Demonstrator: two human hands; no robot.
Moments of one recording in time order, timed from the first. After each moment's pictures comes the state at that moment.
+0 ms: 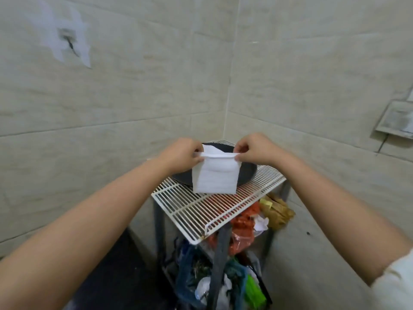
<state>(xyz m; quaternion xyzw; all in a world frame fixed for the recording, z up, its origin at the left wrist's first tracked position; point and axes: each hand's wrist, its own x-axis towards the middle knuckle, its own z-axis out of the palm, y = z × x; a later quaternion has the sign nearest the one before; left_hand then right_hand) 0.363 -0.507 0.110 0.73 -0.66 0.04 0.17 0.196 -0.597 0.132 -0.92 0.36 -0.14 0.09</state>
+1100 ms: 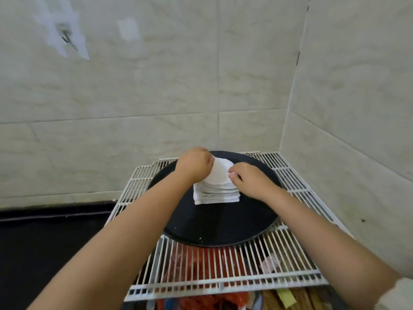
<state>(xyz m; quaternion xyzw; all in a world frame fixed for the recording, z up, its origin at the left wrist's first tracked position) 0.368 -0.755 0.044 0.92 -0.35 0.07 0.13 0.273 -0.885 0.023 -0.98 0.06 -0.09 0.18</state>
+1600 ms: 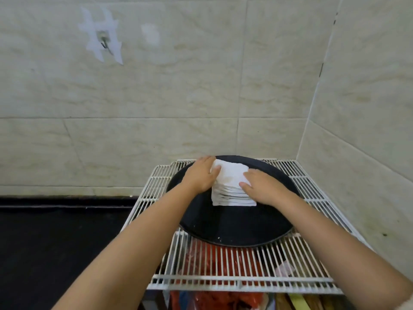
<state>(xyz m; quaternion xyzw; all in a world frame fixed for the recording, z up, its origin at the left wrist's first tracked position) 0.374 -0.718 0.025 0.92 -0.32 0.01 0.21 0.278 -0.863 0.032 -0.99 0.07 0.01 0.07</state>
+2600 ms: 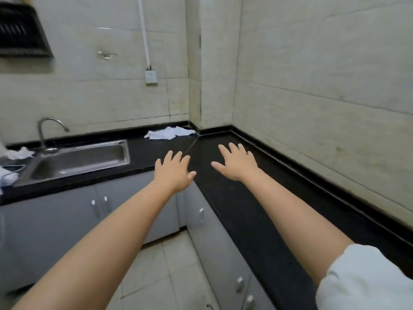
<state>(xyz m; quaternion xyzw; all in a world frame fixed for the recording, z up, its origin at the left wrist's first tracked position) 0.197 0.144 0.015 0.94 0.33 0.03 0.00 0.320 0.034 0.032 -0.90 -0.44 0.00 0.05</state>
